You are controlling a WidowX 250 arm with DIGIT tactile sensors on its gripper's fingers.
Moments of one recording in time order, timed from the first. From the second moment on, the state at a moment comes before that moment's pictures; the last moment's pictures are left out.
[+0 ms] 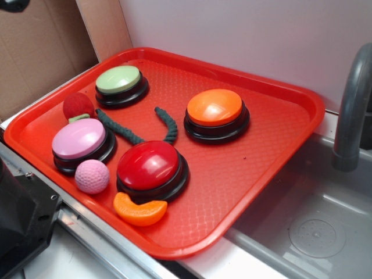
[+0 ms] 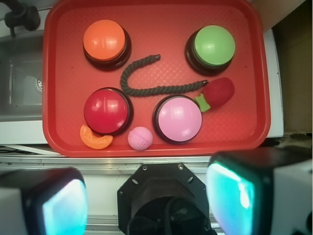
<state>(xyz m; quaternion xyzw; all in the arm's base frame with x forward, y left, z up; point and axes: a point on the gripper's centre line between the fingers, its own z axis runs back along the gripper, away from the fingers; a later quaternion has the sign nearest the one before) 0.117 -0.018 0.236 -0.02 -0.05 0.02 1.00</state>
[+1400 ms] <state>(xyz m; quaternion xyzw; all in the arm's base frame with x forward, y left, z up) 0.124 0.073 0.143 0.01 -0.11 0.35 0.93</state>
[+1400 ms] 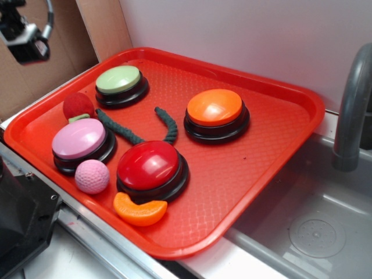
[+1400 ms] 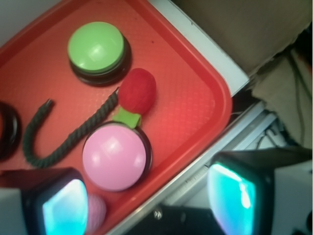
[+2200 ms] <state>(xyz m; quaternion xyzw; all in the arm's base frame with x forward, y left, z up) 0.166 0.097 0.068 -0.01 -0.18 0.38 0.91</state>
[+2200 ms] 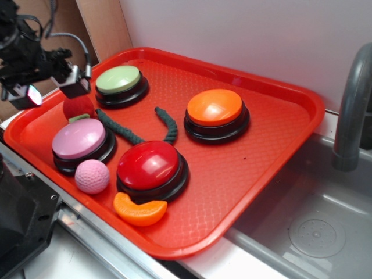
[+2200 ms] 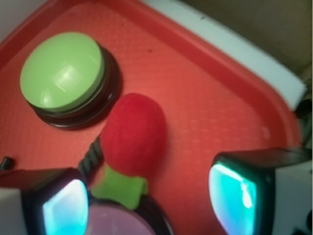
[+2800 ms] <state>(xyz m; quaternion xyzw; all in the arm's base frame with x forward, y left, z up) 0.182 0.104 0.033 -0.01 -0.16 0.39 0.91</state>
